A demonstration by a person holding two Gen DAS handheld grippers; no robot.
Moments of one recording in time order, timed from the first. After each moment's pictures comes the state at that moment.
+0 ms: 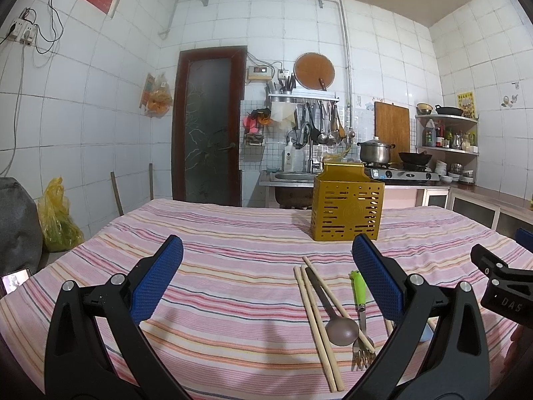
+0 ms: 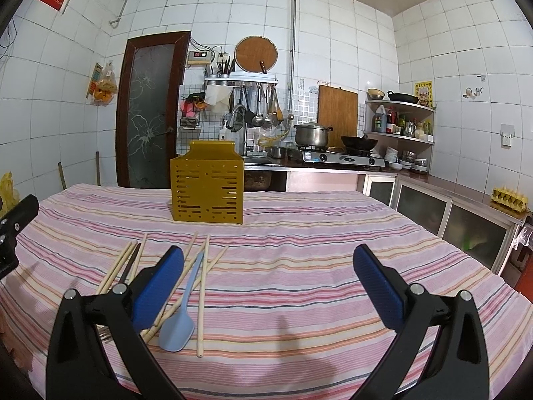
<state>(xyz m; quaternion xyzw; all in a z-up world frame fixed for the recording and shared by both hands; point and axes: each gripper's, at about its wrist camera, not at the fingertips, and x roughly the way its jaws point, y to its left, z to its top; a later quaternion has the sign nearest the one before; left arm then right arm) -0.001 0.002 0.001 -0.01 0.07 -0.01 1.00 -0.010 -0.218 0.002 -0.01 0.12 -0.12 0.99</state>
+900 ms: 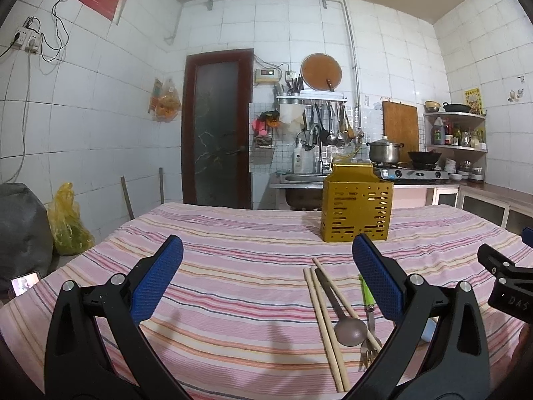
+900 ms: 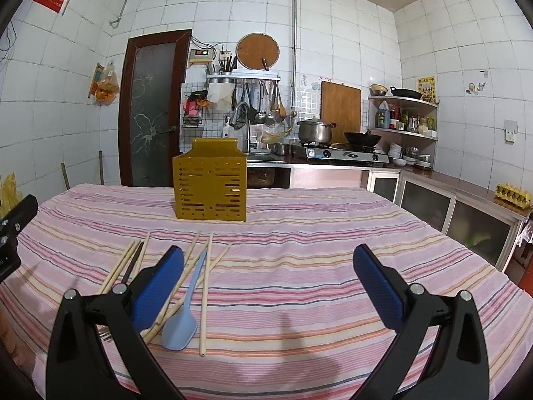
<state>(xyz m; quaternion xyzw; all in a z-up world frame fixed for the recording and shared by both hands) -0.001 0.003 0.002 0.00 0.07 0.02 1.00 -0.006 -0.213 0.002 0.00 0.13 -0.11 0.99</state>
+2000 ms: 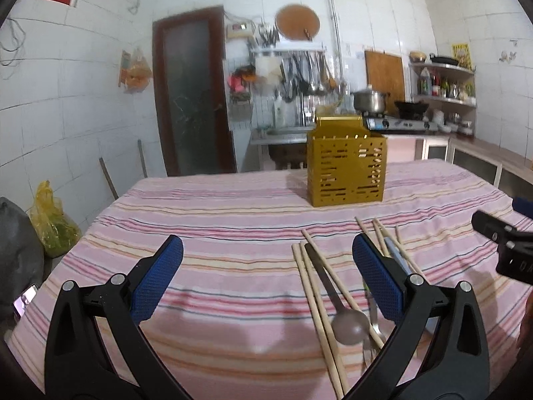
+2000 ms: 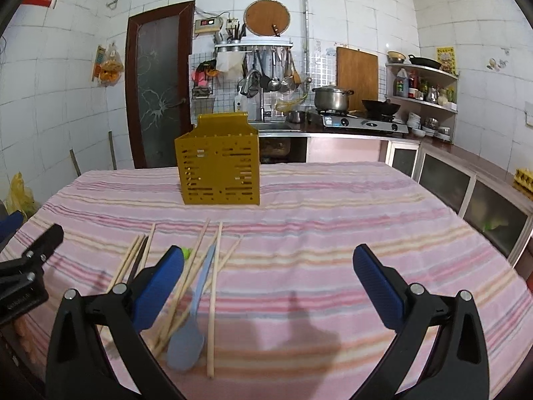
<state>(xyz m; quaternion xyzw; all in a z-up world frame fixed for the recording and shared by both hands) 0.065 -0.013 0.007 0.05 0.19 -0.02 0.98 0.053 -0.225 0.015 0.02 0.21 -0.07 0.98</state>
